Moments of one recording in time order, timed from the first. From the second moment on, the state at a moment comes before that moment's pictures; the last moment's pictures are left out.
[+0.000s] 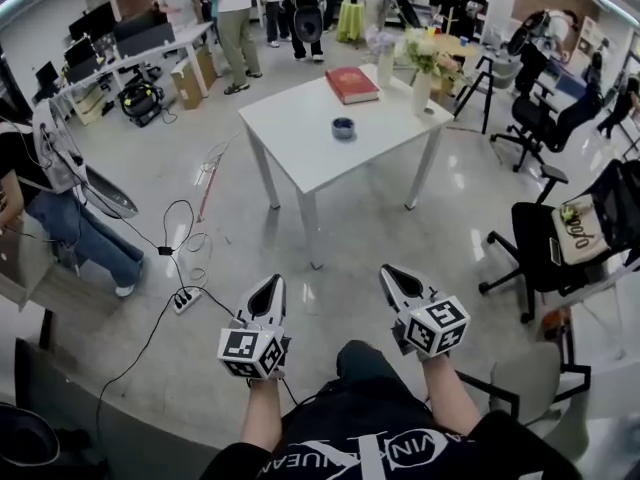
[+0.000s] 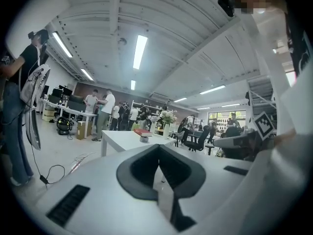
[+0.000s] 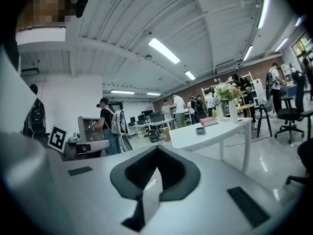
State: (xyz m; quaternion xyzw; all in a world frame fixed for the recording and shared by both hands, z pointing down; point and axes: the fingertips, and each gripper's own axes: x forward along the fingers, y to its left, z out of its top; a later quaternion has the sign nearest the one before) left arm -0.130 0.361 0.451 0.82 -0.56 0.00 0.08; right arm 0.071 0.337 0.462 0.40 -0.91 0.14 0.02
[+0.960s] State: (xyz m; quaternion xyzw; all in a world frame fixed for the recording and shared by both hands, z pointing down) left arm -0.141 0.191 0.463 0.82 -0.56 0.03 0.11; right arm 0.082 0.163 0.480 0.43 -0.88 0.18 0.01
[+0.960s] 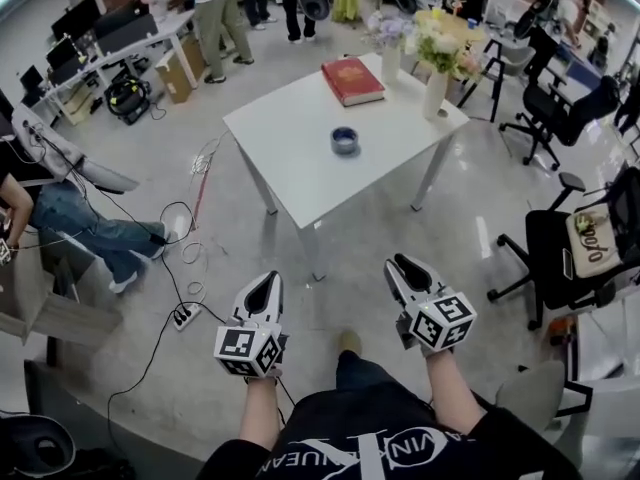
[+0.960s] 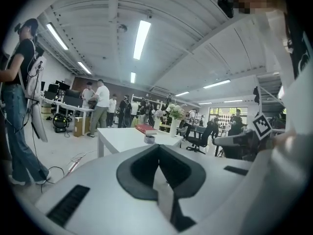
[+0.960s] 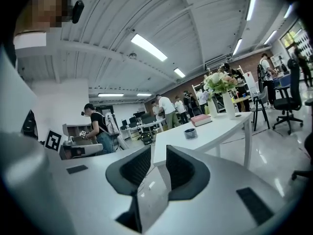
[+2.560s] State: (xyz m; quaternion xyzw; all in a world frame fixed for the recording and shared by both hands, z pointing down) left arm -0.135 -0.035 0.474 0.83 -0.54 0.04 0.13; right arm 0.080 -0.057 0.496 0.42 -0.88 0.23 0.00
